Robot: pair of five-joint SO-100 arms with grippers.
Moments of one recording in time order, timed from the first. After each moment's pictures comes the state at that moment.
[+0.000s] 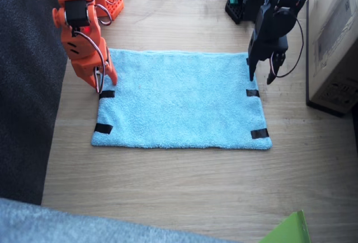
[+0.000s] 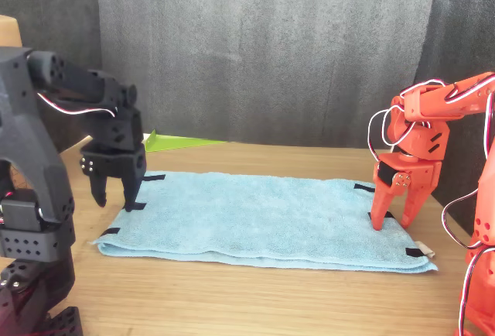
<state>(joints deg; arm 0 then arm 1) 79.3 88.2 112.1 72.8 96.2 98.2 69.1 93.6 79.7 83.5</state>
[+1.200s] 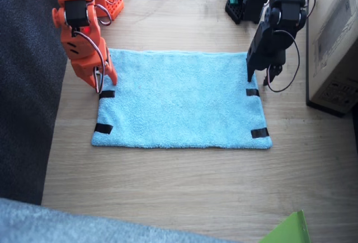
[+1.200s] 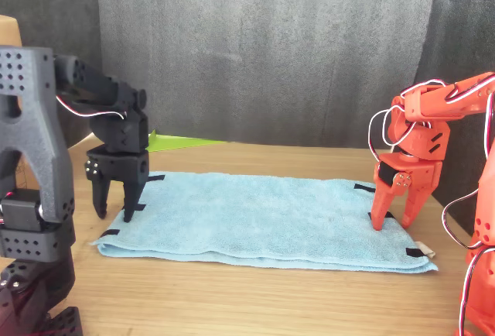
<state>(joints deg) 79.4 73.7 98.9 83.0 97.2 98.2 69.1 93.6 79.7 83.2</state>
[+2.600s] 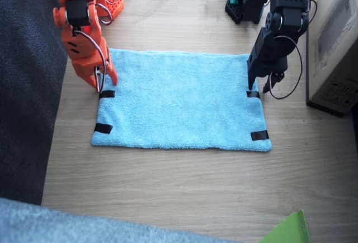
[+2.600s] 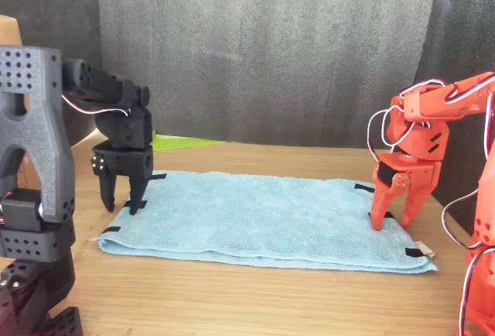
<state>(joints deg) 79.5 69.3 92.9 82.4 95.6 98.9 69.1 94.1 79.6 83.4</state>
